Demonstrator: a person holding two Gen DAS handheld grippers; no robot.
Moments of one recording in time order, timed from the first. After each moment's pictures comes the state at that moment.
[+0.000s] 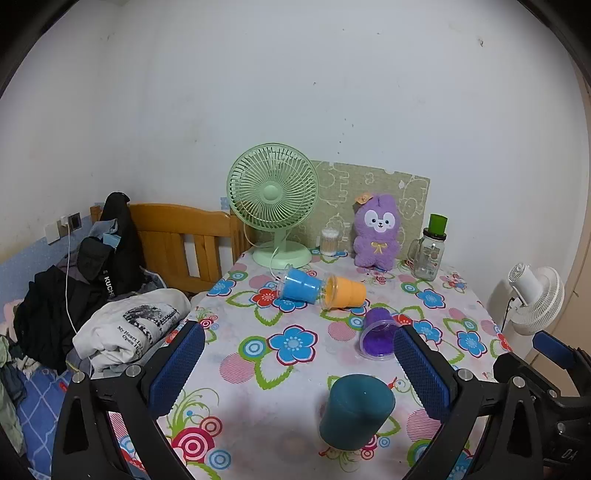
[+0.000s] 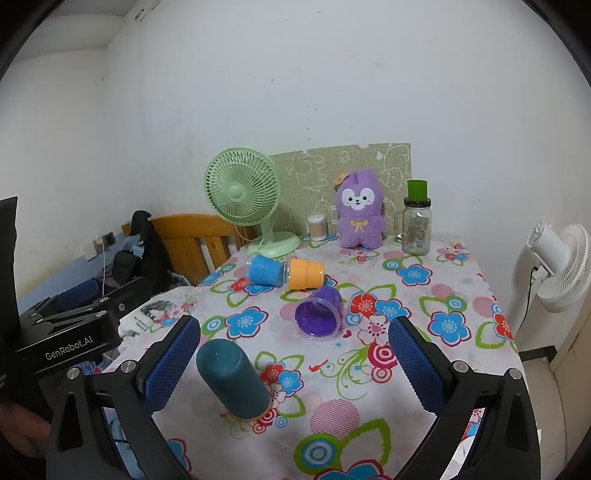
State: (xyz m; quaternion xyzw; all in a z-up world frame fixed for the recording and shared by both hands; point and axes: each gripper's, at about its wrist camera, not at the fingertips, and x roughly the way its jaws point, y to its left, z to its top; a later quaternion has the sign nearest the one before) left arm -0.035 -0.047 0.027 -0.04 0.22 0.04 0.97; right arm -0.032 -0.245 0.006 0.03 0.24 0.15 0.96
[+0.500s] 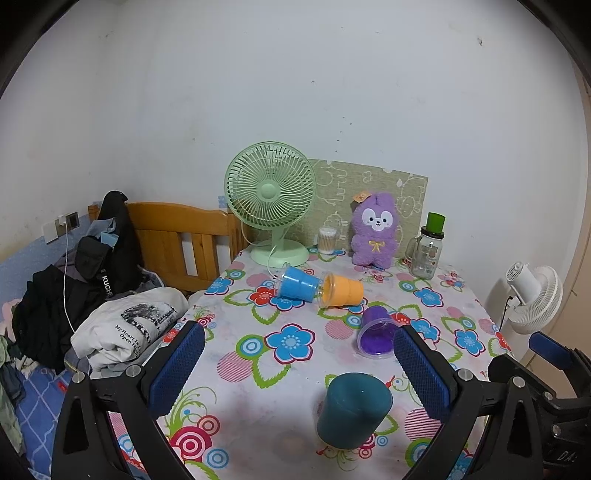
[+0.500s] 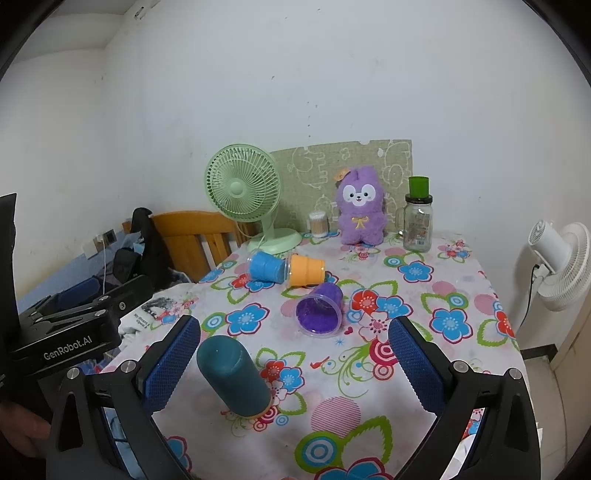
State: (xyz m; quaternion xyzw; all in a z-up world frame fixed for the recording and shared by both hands) left arm -0.036 -0.051 0.025 -0.04 0.22 0.04 0.97; right arm -0.032 -0.245 0.004 0.02 0.25 0.16 0.96
